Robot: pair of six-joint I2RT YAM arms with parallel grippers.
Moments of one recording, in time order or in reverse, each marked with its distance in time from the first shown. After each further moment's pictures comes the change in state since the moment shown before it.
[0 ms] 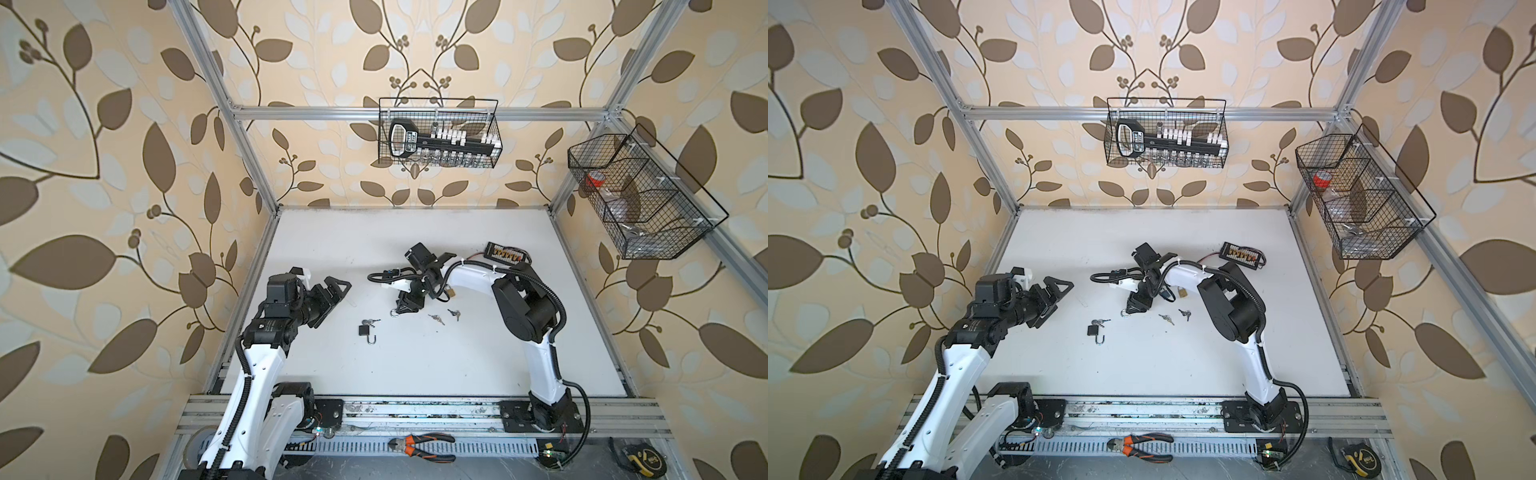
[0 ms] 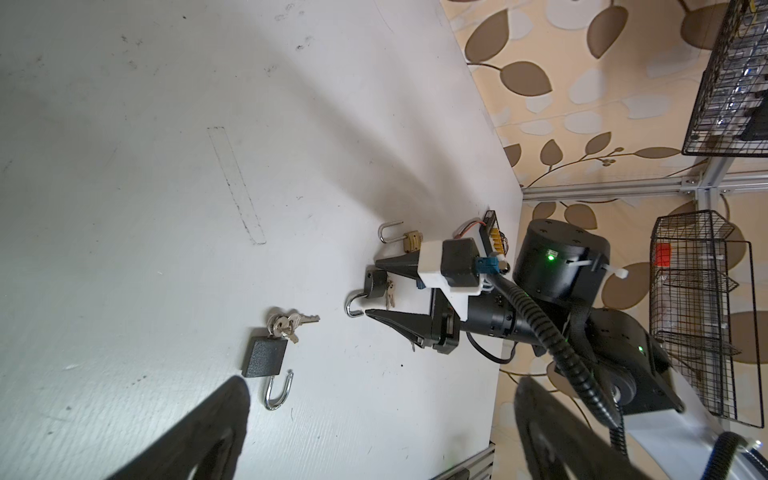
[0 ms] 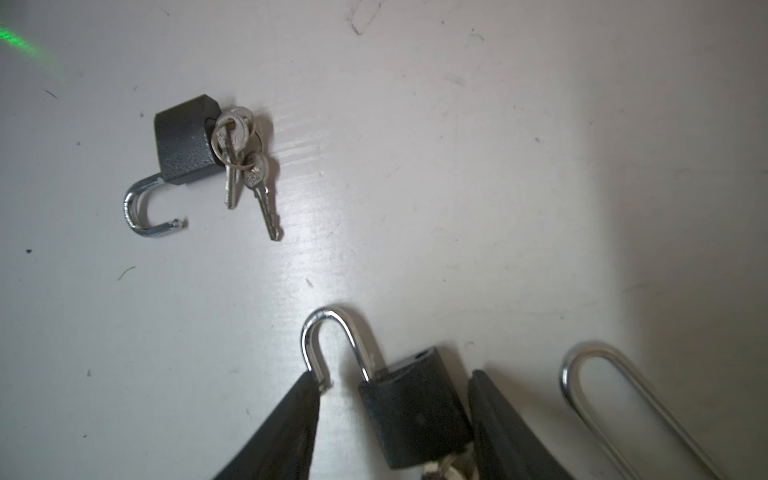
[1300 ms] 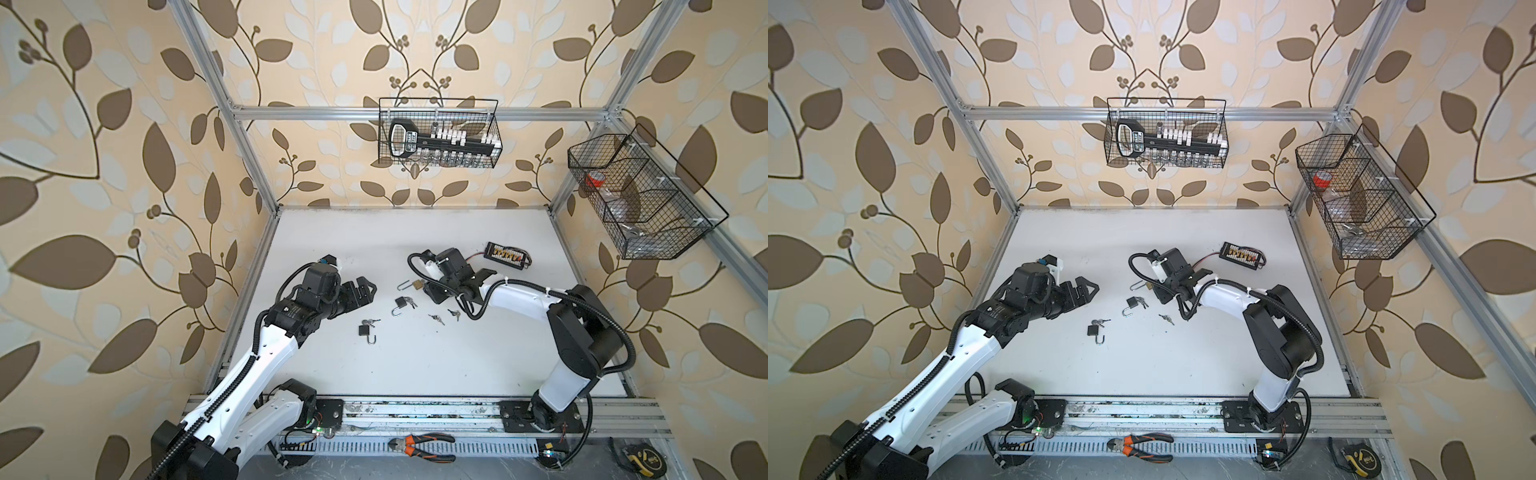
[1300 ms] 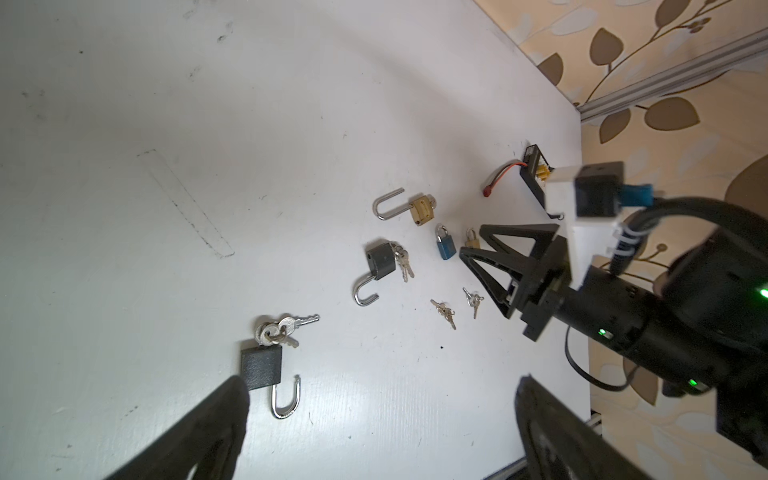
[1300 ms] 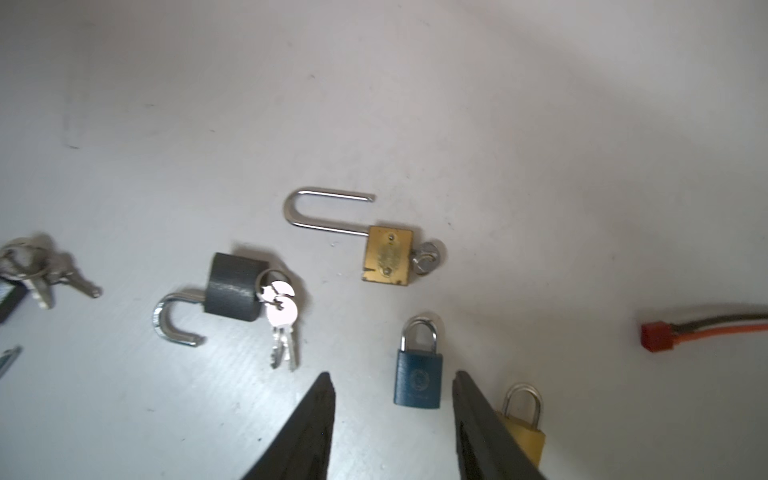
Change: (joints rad) left arm -0.375 0.137 0.114 -0.010 -0.315 0.060; right arm -0.031 -0.428 -0.449 0.355 0.430 0.547
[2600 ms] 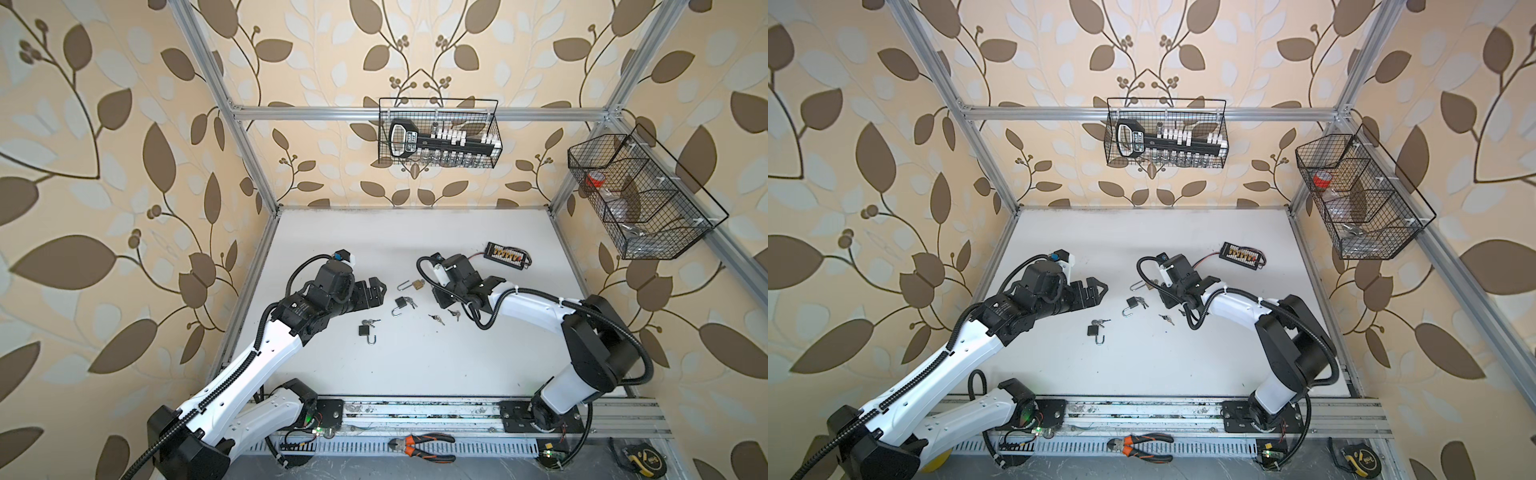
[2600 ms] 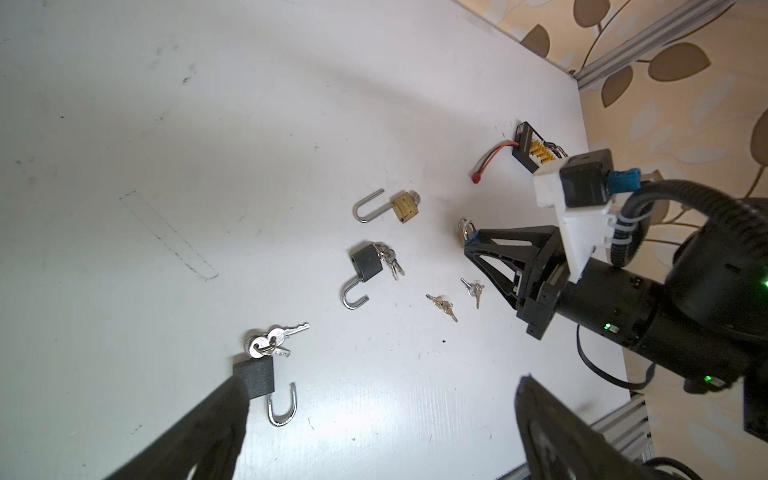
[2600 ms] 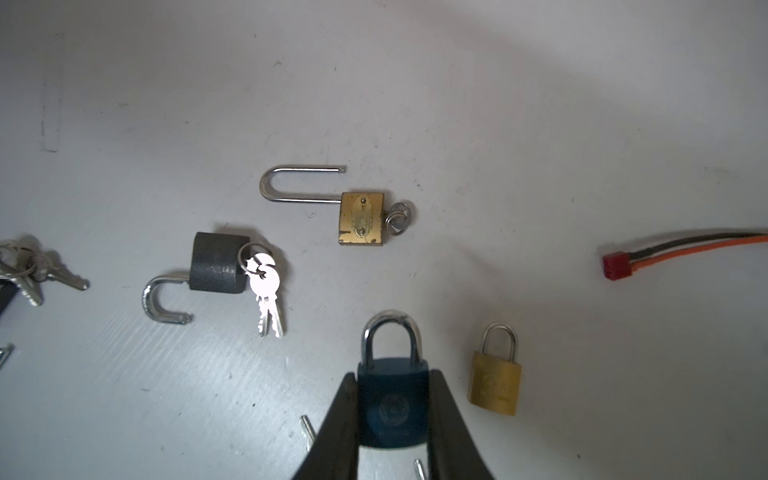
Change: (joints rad) left arm -0.166 0.028 0.105 -0.051 -0.152 0.057; right arm -0.014 -0.051 -0.076 -0.002 0.097 0.109
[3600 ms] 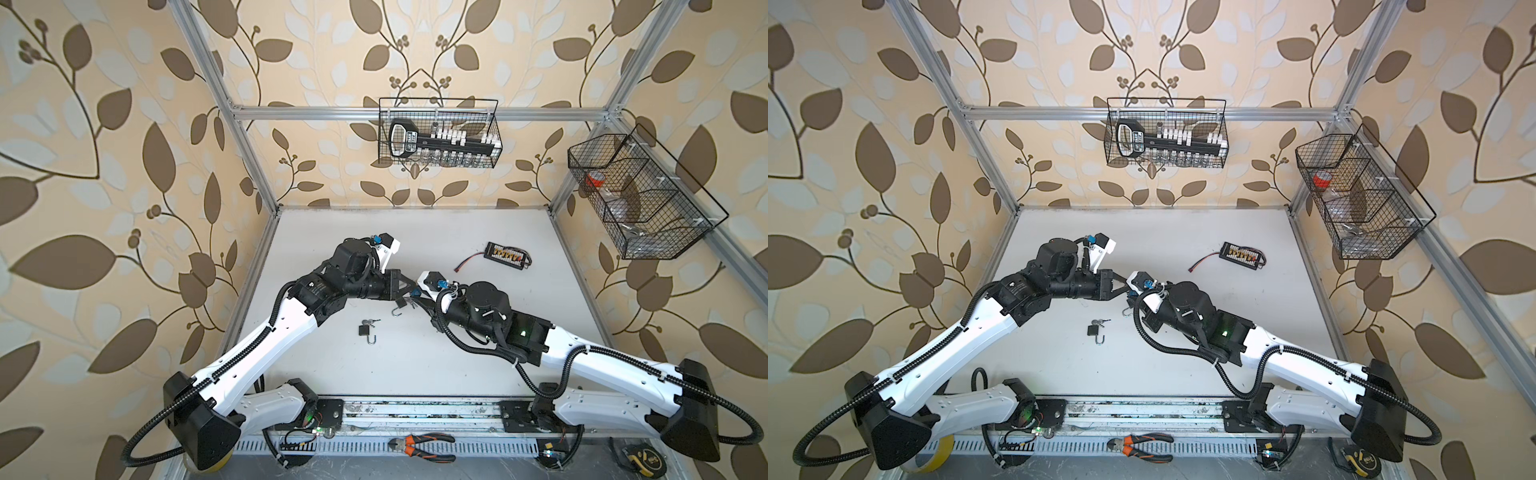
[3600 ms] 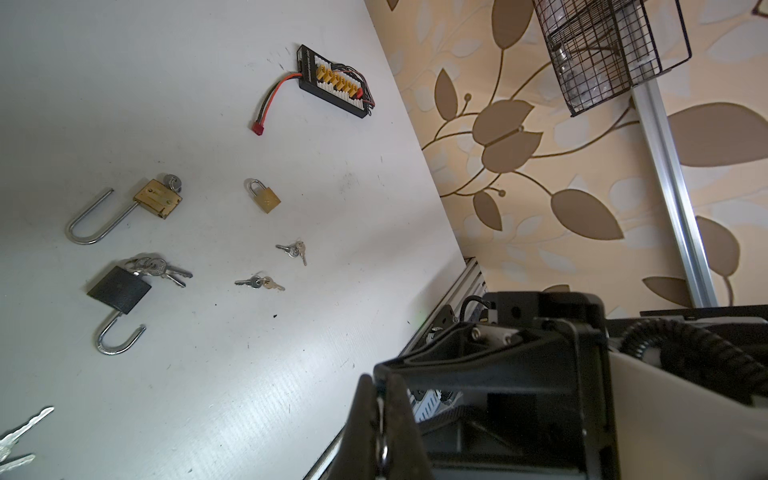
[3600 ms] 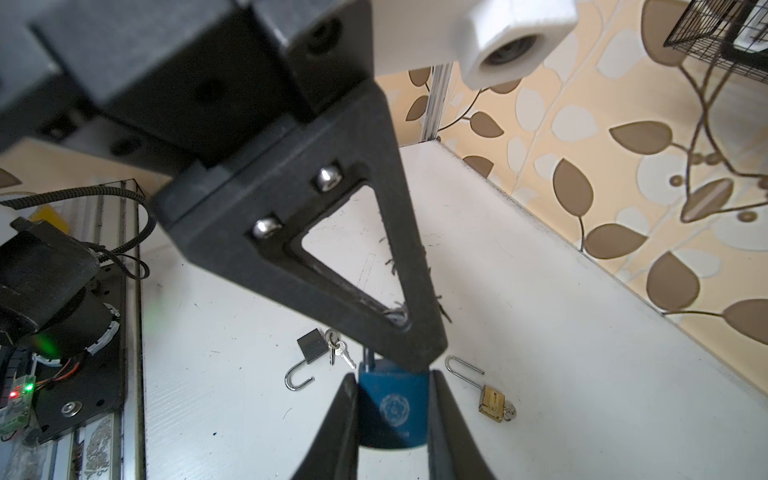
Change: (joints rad) left arm -0.123 0.187 0.219 0.130 0.443 0.063; right arm 0.374 -0.562 -0.156 0.218 0.033 -0.175
